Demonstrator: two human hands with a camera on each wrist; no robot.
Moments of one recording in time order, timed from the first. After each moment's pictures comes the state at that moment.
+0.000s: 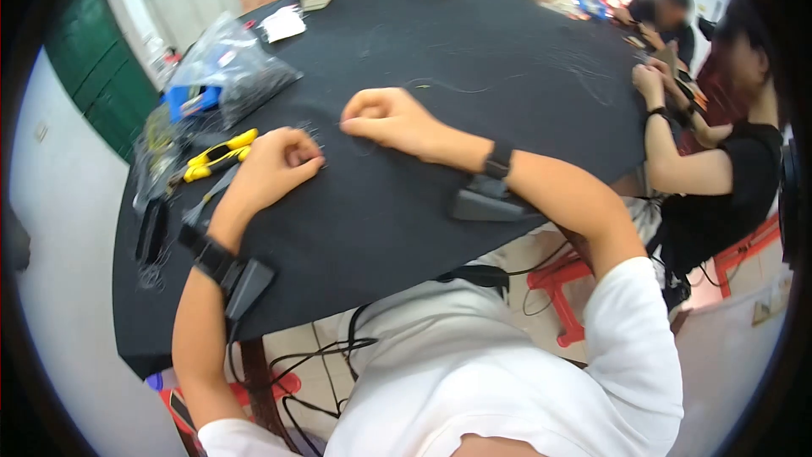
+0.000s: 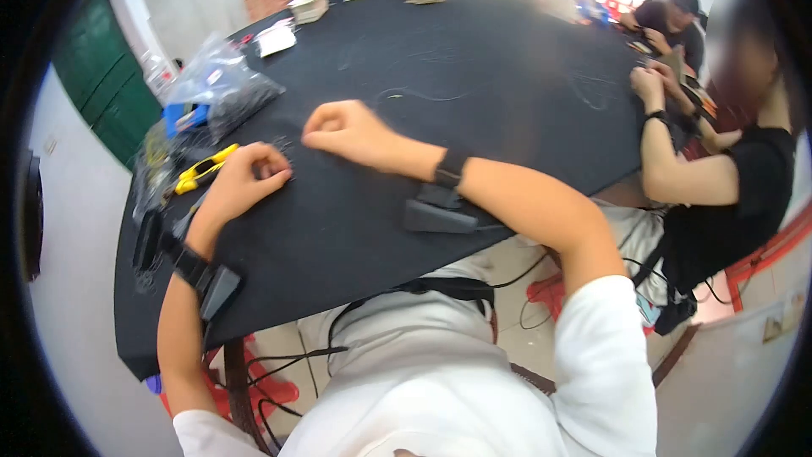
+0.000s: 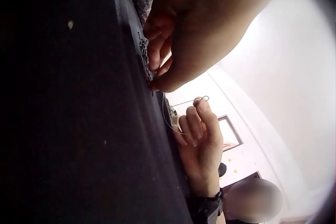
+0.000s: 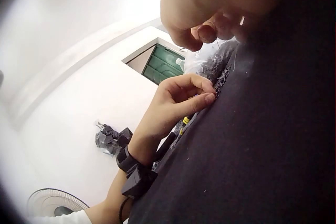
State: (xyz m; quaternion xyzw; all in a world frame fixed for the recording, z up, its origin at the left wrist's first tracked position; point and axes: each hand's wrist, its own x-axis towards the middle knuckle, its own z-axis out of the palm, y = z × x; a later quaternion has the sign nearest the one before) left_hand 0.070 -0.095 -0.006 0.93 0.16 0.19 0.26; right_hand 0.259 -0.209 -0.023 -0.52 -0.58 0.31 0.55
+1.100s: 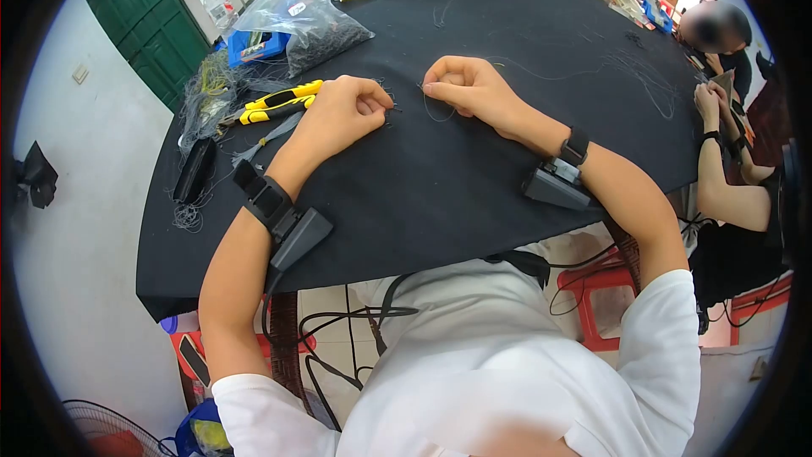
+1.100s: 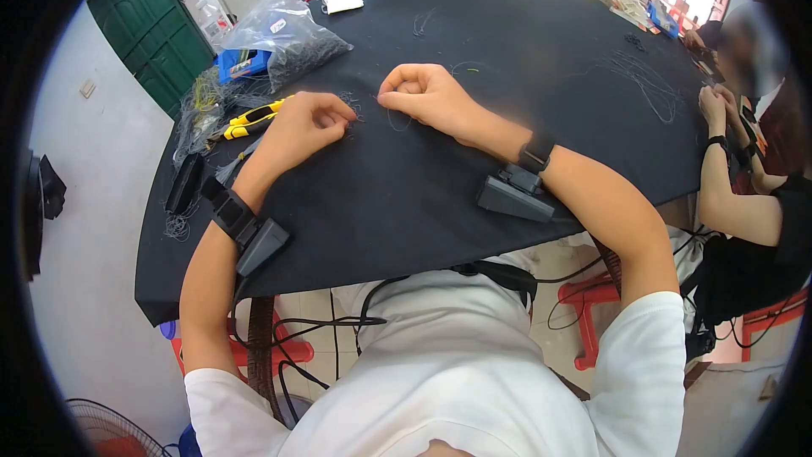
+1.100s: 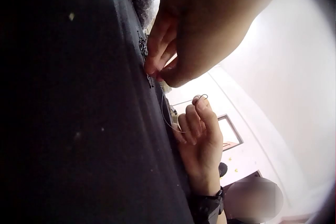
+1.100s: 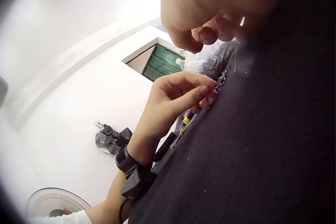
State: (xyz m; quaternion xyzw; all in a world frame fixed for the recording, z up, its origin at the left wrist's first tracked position) left_hand 0.069 -0.094 -0.003 0.93 0.18 0.21 0.26; right_hand 0.251 -0.215 -0.013 -0.53 -0.56 0.35 0.52
